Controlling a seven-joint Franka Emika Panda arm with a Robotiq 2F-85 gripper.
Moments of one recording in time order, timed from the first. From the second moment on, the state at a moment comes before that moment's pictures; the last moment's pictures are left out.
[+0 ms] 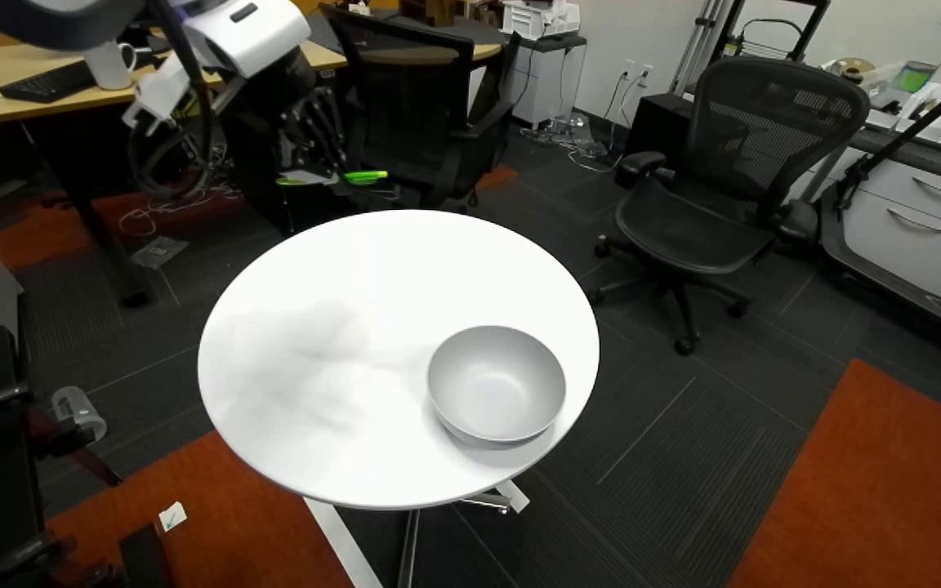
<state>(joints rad) 0.25 0.04 -0.26 -2.42 -0.11 2.90 0.90</state>
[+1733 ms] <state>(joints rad) 0.17 0.40 -0.18 -2.35 -0.24 2.78 0.91</state>
